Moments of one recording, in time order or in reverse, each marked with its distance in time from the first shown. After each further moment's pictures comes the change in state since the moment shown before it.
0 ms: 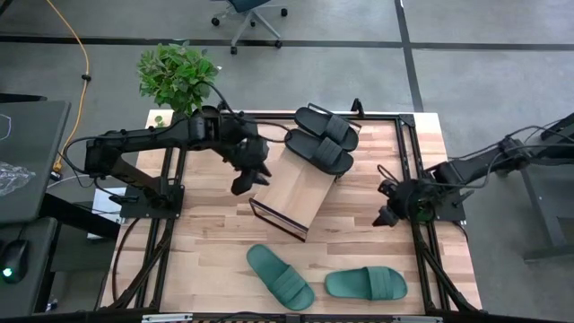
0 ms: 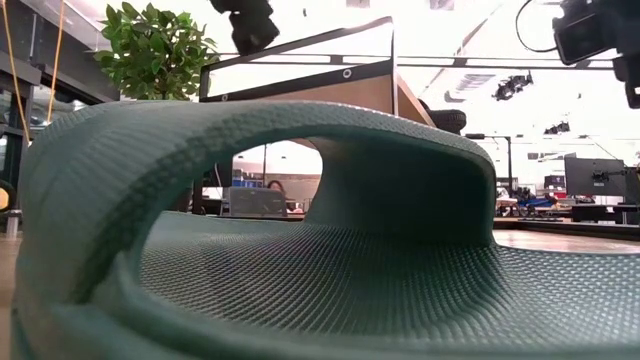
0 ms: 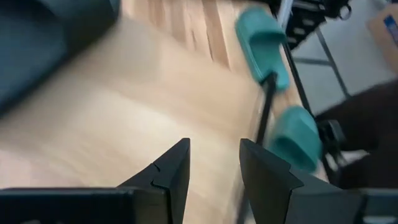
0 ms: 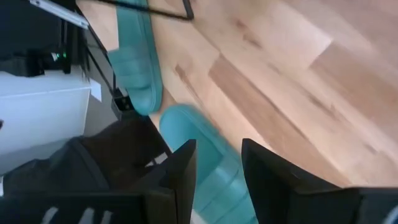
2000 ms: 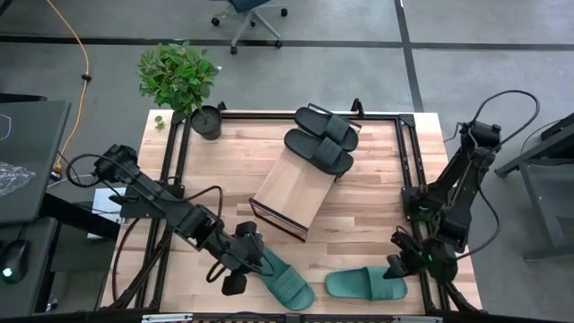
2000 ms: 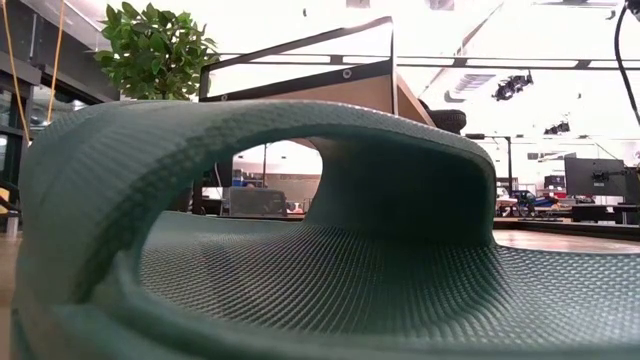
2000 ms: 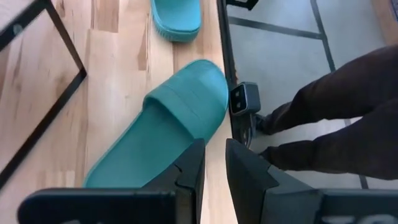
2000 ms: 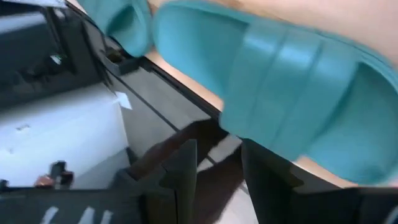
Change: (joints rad) left arm -0.790 0.173 0.000 0.177 -0.518 -0.630; right arm 0.793 0.432 0.000 0.415 0.502 0.926
